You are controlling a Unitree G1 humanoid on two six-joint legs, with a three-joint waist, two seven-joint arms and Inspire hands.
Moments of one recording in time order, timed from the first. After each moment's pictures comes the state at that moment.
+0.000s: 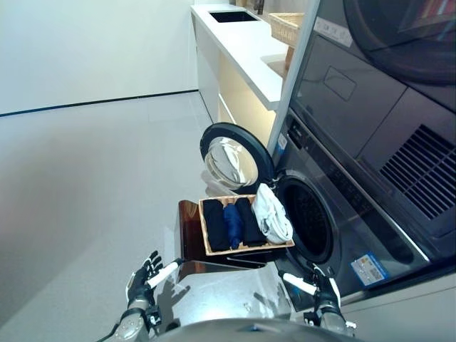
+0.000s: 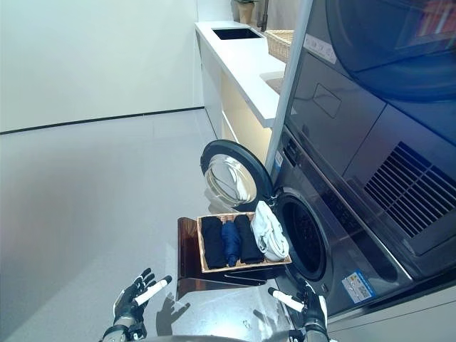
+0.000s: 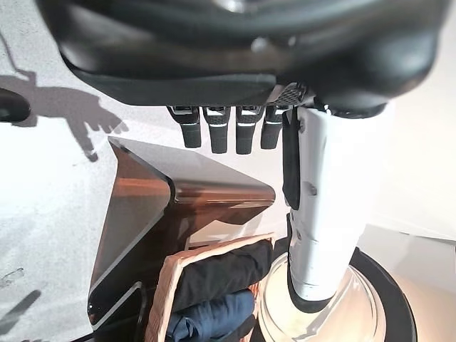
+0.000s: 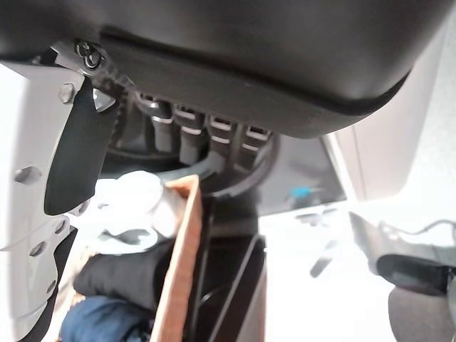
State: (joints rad) left arm 0.19 0.20 -0.20 0.87 -0.53 -0.33 0.06; right arm 0.18 -0.23 0.17 0.89 0.34 -0.26 -0.22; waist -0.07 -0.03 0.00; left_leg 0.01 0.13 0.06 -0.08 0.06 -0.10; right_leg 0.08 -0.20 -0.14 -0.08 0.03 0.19
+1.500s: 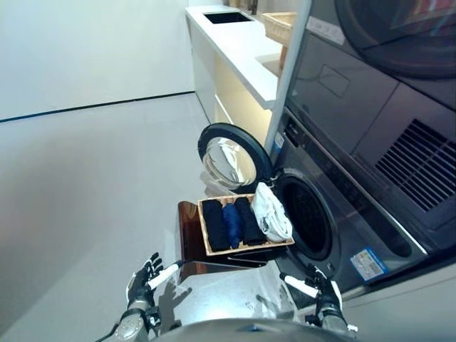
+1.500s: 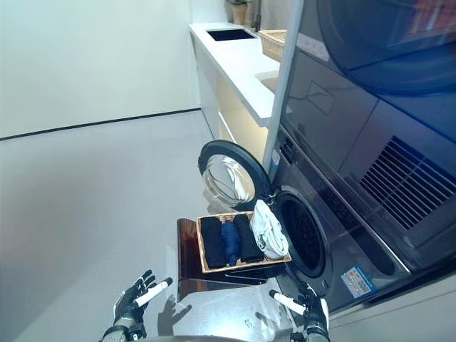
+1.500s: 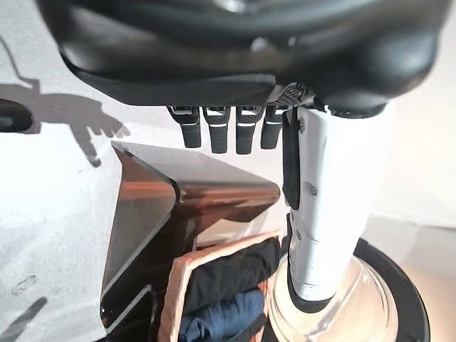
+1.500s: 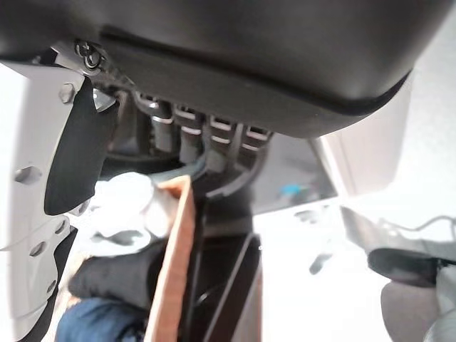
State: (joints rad) left arm 0.19 0.21 -0.21 0.88 -0.51 -0.33 0.06; right arm 0.20 -0.23 0.15 0.88 0.34 -0.26 -0.22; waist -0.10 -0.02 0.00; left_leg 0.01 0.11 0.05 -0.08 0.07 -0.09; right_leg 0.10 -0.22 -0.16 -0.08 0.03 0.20
